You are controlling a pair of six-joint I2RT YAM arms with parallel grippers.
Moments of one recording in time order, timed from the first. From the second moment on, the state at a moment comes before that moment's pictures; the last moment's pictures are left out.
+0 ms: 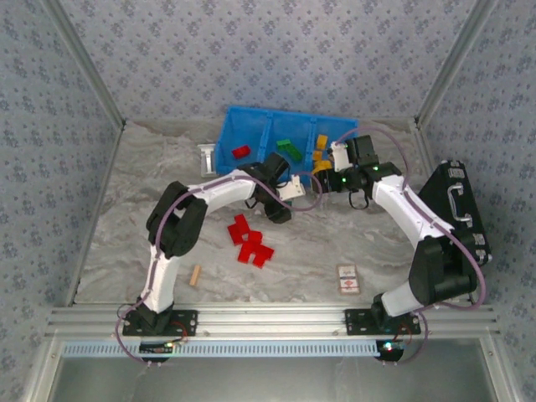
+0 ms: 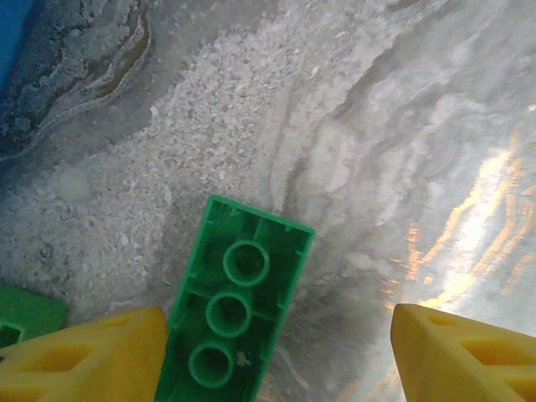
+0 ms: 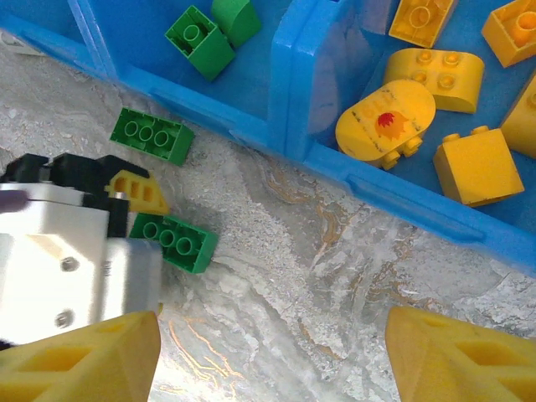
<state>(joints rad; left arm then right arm) -0.74 2.10 1.57 -0.62 0.19 0.52 0.26 1.48 1.16 -0.59 -0.26 0.07</state>
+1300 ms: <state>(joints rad) -0.73 2.23 1.82 -0.73 0.12 0.44 0.21 1.37 1.09 -0.58 -0.26 0.09</state>
